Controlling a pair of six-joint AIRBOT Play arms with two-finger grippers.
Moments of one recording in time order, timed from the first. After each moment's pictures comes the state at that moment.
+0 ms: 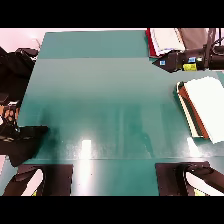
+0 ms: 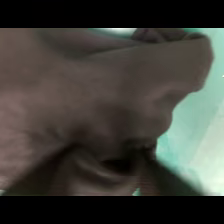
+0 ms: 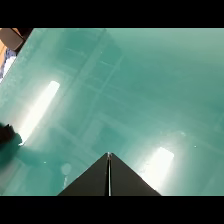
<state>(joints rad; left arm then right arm) 0.29 -0.74 0.61 1.69 -1.30 -1.49 0.13 -1.05 1.38 -0.87 1.16 1.35</state>
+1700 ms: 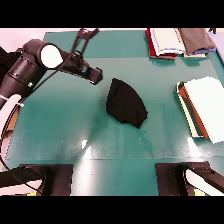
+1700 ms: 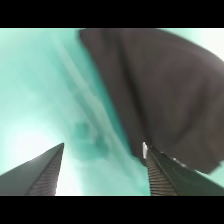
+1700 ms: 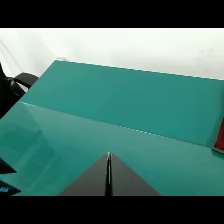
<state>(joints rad) -0.47 -1.37 1.56 1.39 -1.06 -1.47 -0.06 -1.04 1.81 -0.97 1.15 1.39</state>
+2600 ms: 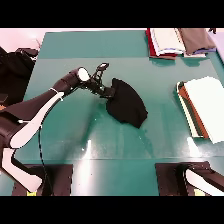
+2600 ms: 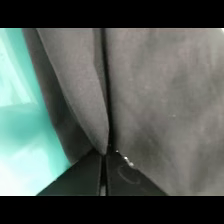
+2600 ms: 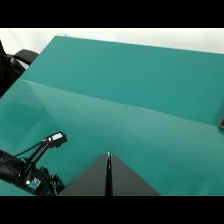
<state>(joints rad) -0.47 -1.75 1.53 0.98 -0.94 -1.40 -0.07 -1.07 1.81 -0.97 1.23 1.39</state>
